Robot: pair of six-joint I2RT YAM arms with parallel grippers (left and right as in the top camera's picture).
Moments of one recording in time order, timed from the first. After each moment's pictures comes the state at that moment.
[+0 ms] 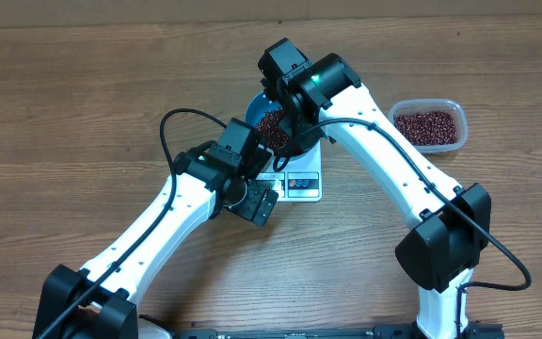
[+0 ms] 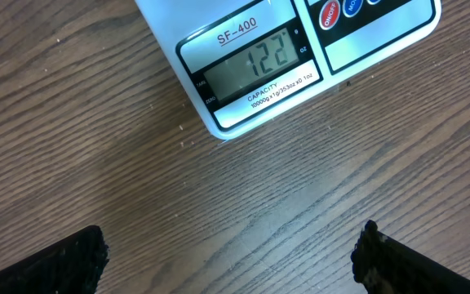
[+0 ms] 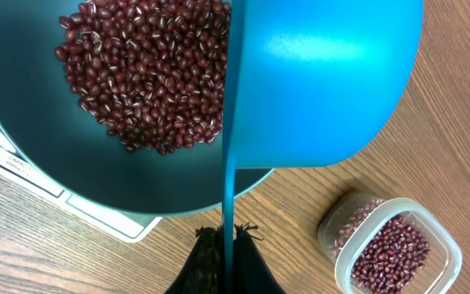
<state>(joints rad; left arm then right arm) -0.50 1.55 1.09 -0.88 0.06 -0.02 0.60 2.05 2.01 -1.33 0.28 -0.17</state>
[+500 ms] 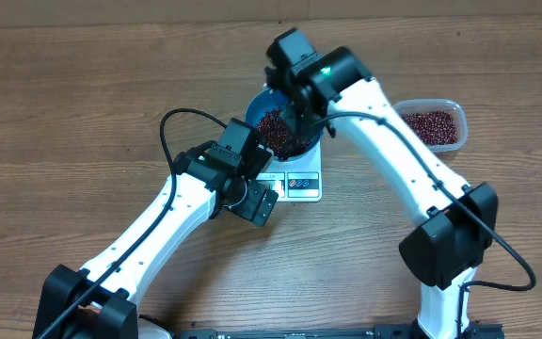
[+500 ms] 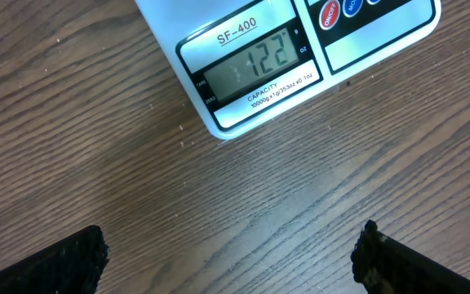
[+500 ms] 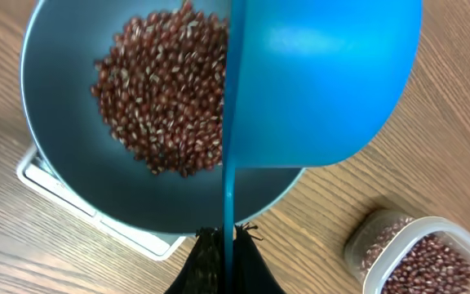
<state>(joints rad) -0.50 1.55 1.09 -0.87 0.06 -0.02 0.56 2.04 2.04 -1.30 0.16 -0.14</state>
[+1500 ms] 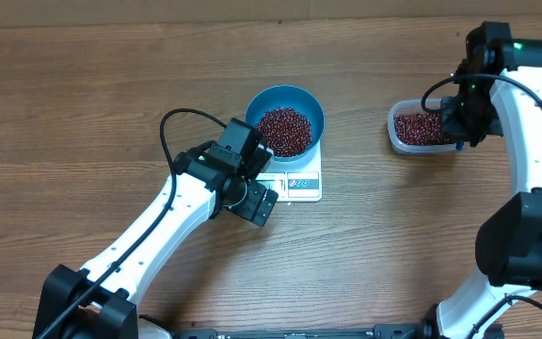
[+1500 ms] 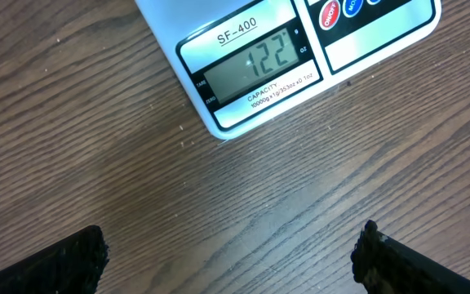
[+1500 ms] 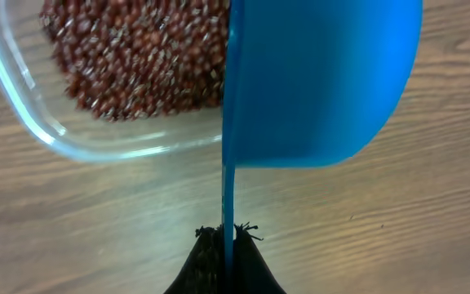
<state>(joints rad) -0.50 1.55 1.09 -0.88 0.06 -0.02 -0.10 1.91 1.78 -1.40 0.15 0.05</state>
